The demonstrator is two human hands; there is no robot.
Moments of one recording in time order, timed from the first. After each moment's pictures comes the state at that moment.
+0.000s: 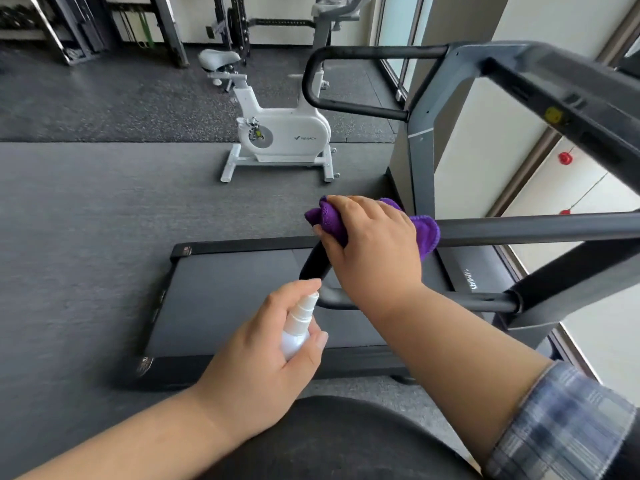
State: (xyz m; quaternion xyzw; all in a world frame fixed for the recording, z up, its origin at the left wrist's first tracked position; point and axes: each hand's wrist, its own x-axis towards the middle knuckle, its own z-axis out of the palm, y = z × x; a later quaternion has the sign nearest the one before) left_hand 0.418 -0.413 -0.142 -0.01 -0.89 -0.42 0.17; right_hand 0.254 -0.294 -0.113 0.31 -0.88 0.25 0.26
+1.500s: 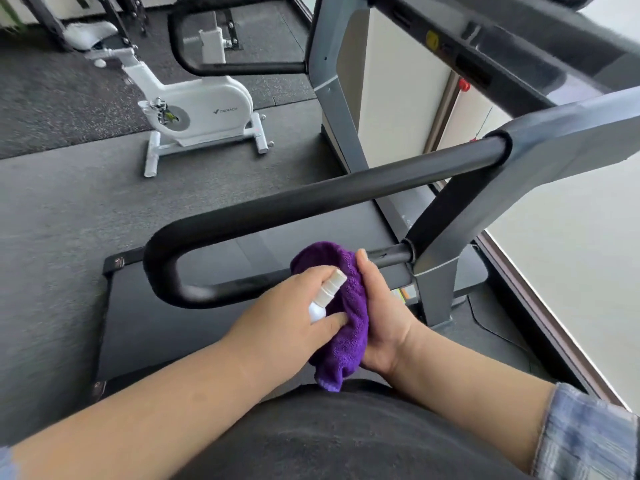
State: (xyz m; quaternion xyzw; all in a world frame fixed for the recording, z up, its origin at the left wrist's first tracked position) left_hand 0.299 -0.256 -0.161 -0.05 -0.94 -0.34 -0.05; right_hand 0.260 -0.105 -0.186 -0.11 -0.30 0.84 -0.43
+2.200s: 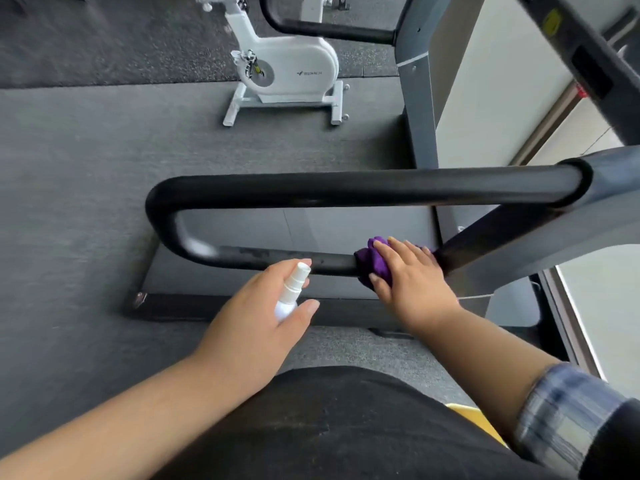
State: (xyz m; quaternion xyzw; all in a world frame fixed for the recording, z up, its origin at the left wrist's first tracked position) left_hand 0.326 -0.213 -0.162 0.17 -0.91 -0.37 0.04; right_hand 0.142 -0.023 -0.268 0.32 -0.94 0.12 -0.07
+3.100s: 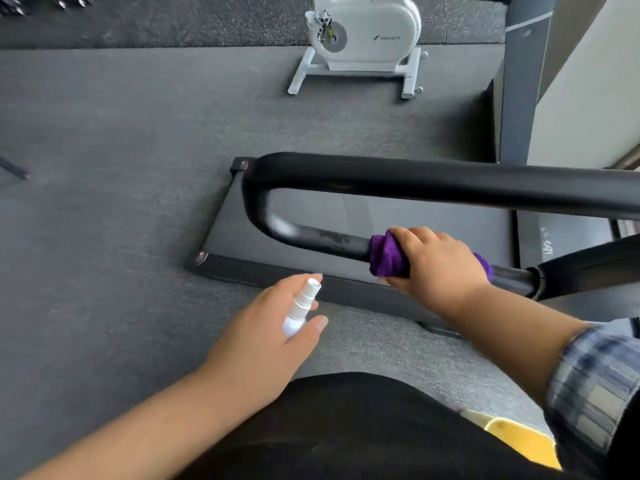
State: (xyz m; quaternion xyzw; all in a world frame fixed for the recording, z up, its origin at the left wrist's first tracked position) left_hand 0.384 -0.267 -0.171 0.25 -0.91 -0.34 0.01; right_hand 0.141 -0.120 -0.267 0.45 -0.89 0.07 -0.05
